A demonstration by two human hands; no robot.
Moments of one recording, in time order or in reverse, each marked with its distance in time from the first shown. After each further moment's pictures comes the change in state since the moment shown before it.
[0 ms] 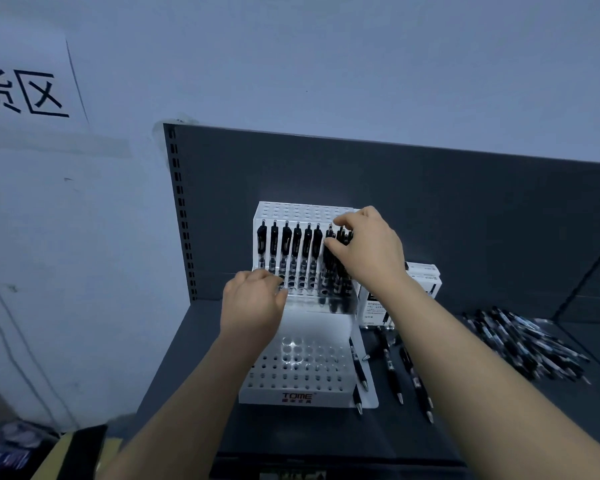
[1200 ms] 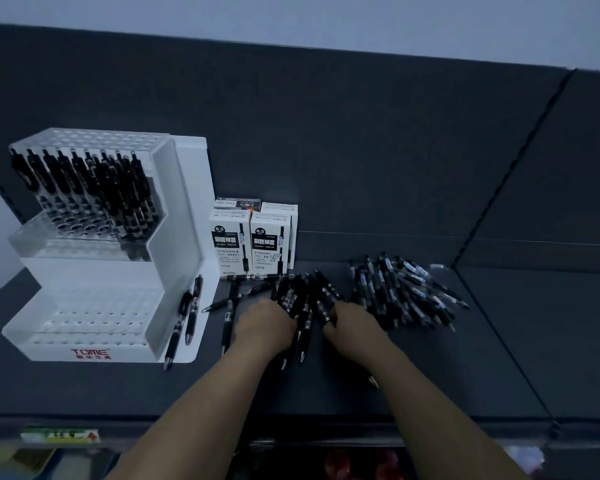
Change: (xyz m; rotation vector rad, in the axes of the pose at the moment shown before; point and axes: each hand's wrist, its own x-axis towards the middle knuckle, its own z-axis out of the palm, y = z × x) left_hand -0.028 0.260 0.216 0.013 -0.633 -0.511; right_hand -0.122 0.333 0.013 0.000 -0.659 0.227
